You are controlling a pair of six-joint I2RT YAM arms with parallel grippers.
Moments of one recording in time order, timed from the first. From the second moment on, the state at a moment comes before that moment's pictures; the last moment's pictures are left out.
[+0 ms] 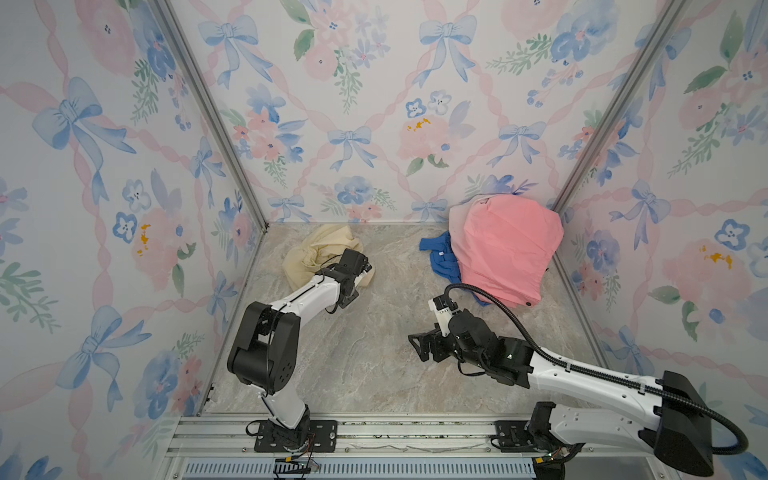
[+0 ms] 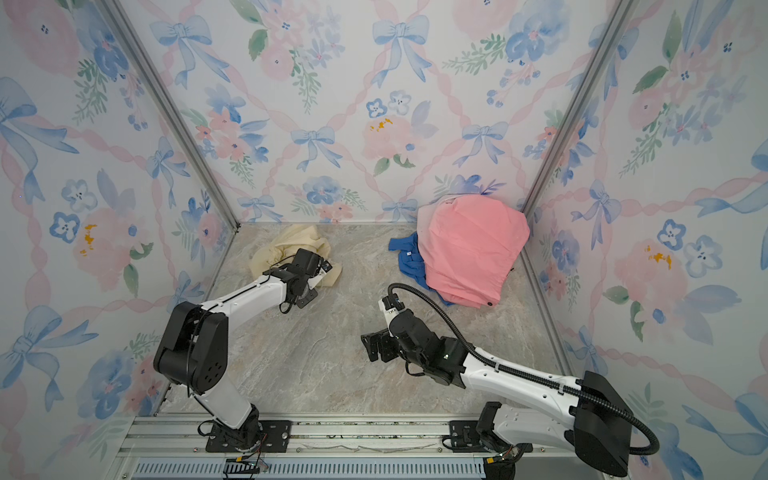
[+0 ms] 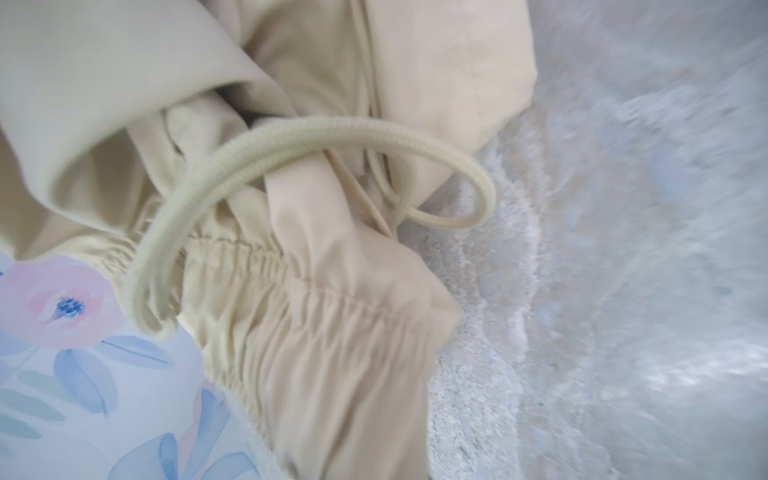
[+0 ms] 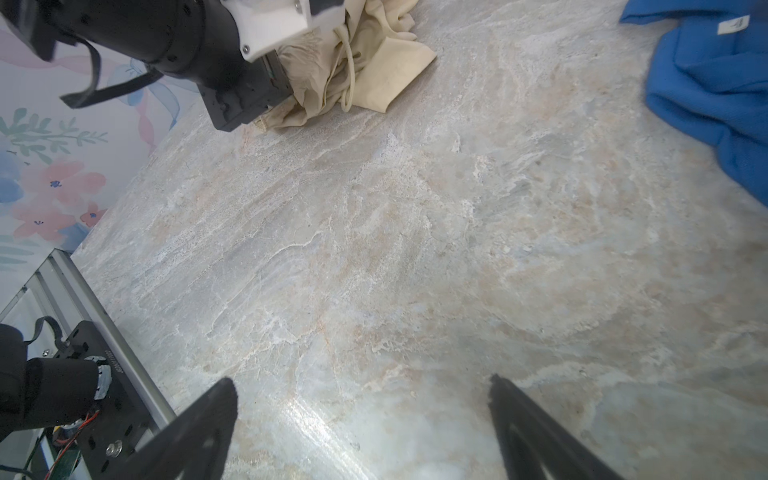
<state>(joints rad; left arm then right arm) -0.36 1.67 1.17 -0.59 -0.36 0.51 1.02 1.14 0.71 -0.19 0.16 0.51</state>
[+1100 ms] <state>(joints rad) 0.04 2.37 2.03 -0.82 0.22 0.18 1.07 1.19 0.71 -0.20 0.18 0.58</state>
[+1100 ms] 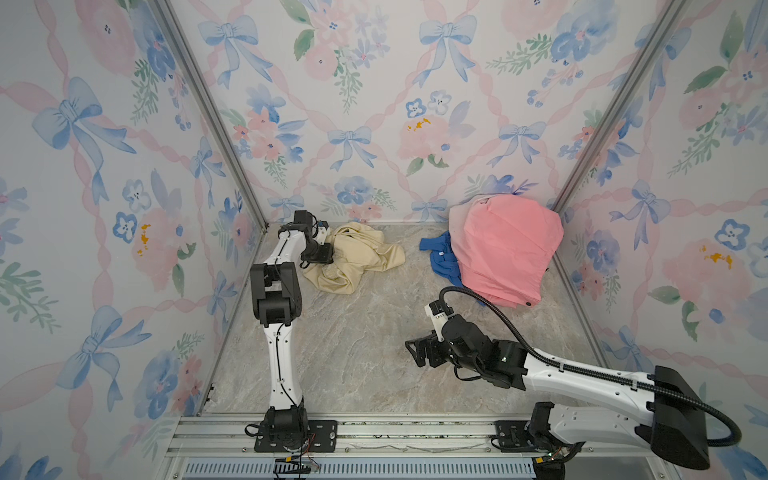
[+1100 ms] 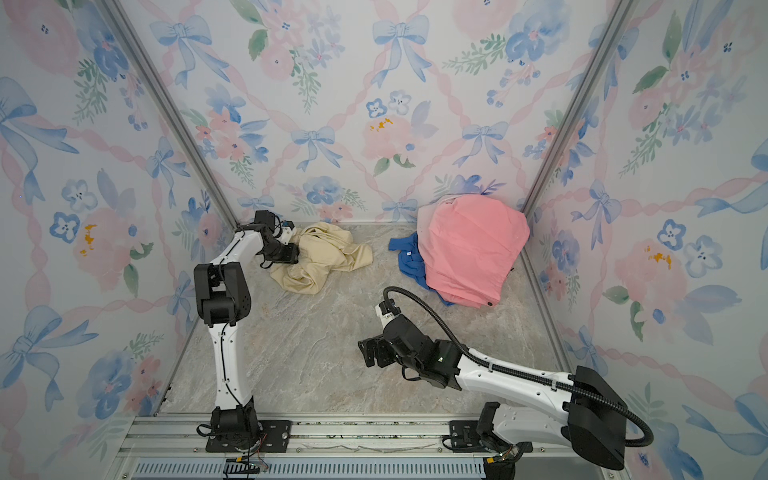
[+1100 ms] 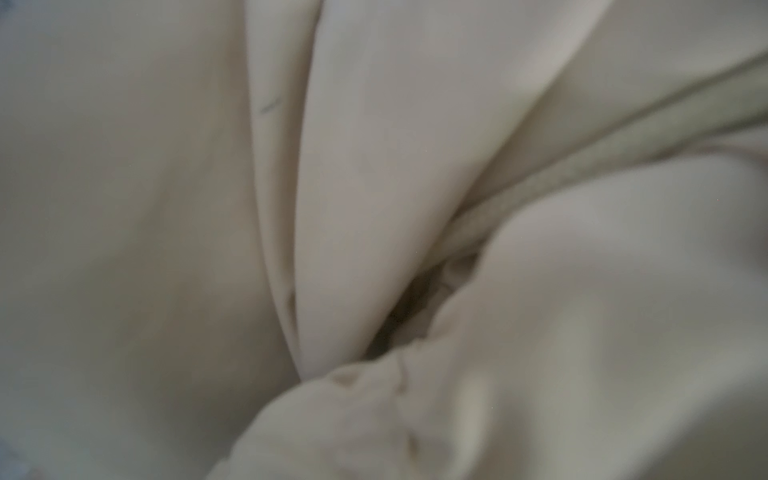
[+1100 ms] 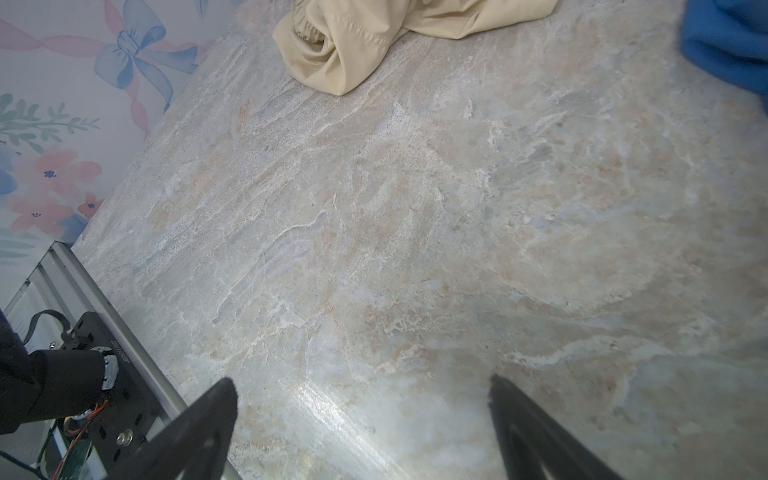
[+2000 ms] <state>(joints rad) -0.15 2.26 1.86 -0.52 0.10 0.16 1.14 1.30 0.74 -0.18 0.17 0.58</state>
